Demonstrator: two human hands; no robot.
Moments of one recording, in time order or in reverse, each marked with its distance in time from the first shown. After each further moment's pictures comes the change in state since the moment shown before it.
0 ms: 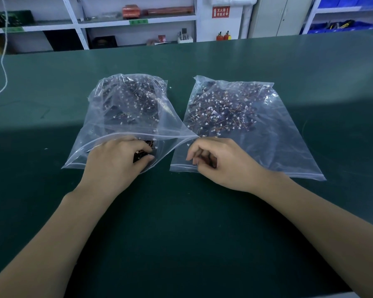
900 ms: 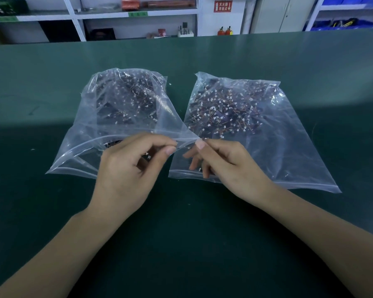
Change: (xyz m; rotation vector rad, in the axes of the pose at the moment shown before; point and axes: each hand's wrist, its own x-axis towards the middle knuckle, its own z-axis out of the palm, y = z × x) left_hand -0.005 0.039 0.006 -0.589 0.275 0.157; right_hand 0.002 -0.007 0.008 0.448 0.106 0.365
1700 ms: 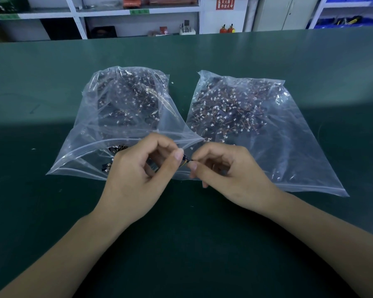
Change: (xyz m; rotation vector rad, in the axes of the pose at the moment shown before) left_hand -0.002 0.012 0.004 -0.219 -0.139 -0.254; right_hand -0.007 -0.002 0.003 0.024 -0.062 -0.128
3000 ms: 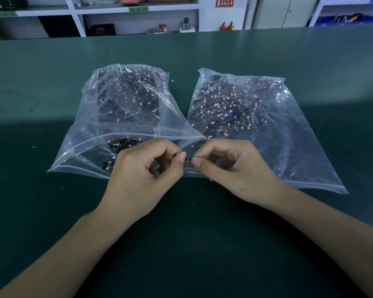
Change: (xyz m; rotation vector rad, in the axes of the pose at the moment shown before) left_hand 0.000 0.003 0.001 0.092 -0.002 0.094; right_hand 0.001 0.000 -0.006 -0.007 0.003 -0.056
